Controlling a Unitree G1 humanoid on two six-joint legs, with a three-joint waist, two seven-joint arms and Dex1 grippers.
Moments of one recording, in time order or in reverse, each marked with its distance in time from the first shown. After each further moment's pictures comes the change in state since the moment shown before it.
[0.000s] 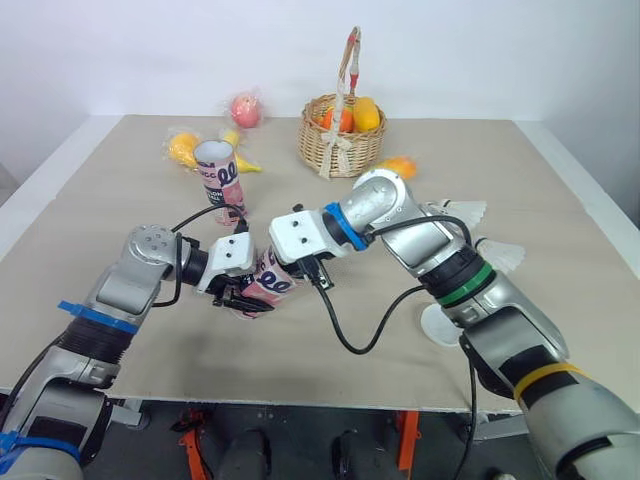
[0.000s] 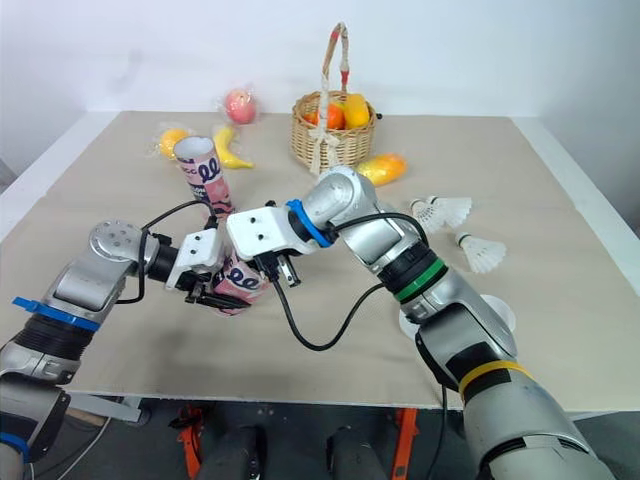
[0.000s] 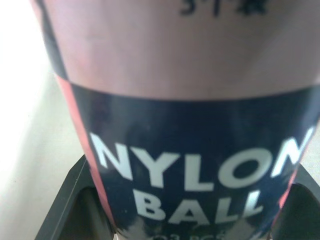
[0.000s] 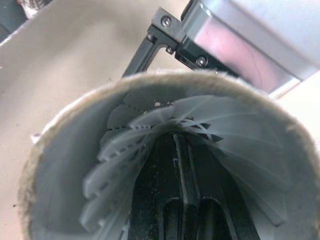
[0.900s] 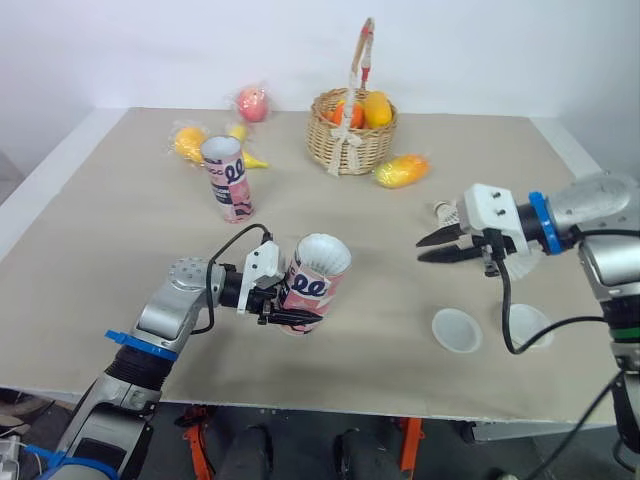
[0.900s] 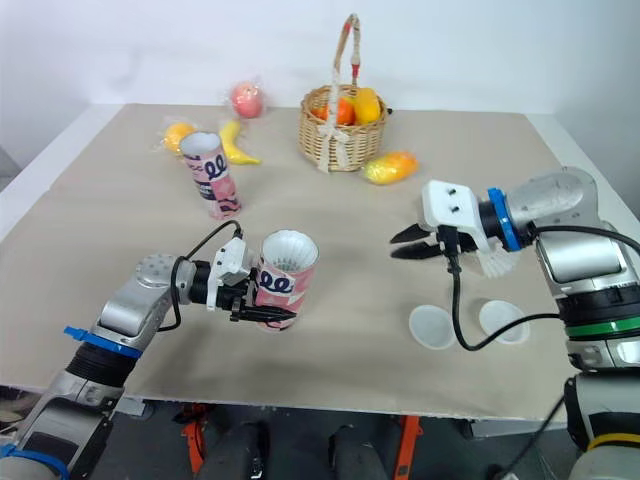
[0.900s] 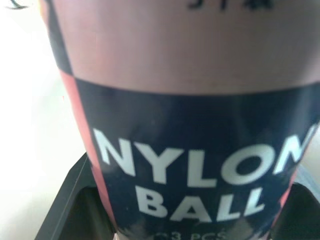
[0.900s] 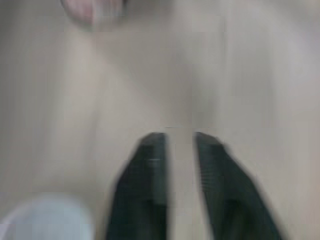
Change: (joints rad) left arm 0.114 -0.250 0.046 -0.048 -0.180 0.061 0.130; right arm 0.412 -0.646 -0.421 -0.093 0.160 -0.006 0.112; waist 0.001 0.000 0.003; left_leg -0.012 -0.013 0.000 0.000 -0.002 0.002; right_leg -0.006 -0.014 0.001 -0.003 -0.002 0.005
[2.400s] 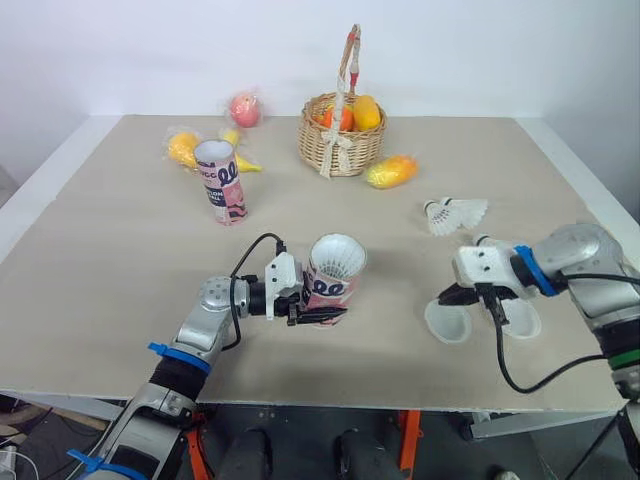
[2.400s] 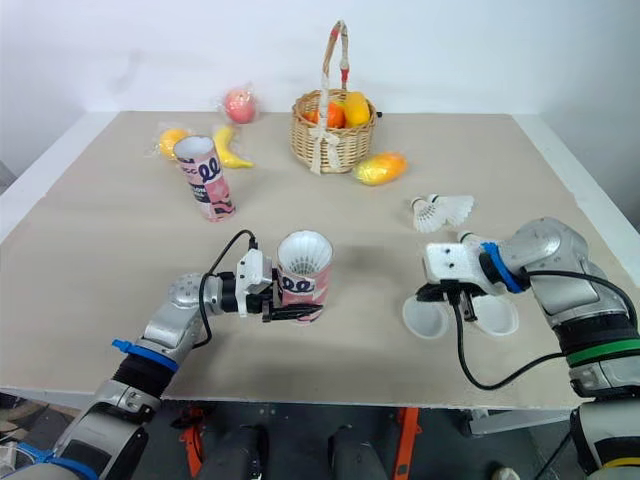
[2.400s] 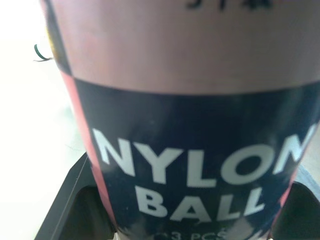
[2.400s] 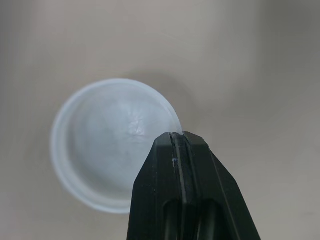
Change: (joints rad) left arm 0.023 -0.165 -0.015 0.226 0.069 -0.363 0.124; right arm 0.050 0.028 0.059 0.100 -0.107 -0.085 0.012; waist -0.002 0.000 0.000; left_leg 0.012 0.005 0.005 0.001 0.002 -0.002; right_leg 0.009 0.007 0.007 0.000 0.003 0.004
